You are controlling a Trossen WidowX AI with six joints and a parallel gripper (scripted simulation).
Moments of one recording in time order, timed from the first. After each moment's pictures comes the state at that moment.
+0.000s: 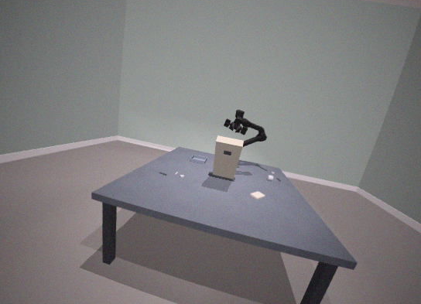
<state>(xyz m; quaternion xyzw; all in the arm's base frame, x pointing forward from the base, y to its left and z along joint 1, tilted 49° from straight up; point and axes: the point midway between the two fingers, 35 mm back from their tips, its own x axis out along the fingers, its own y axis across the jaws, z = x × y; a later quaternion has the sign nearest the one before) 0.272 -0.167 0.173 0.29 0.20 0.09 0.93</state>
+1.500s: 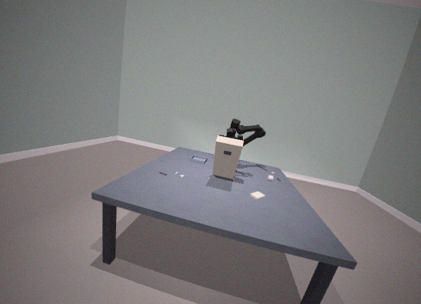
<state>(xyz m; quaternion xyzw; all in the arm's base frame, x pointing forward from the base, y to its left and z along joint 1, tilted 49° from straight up) 0.332 -0.096 0.091 0.48 0.32 0.11 0.81</state>
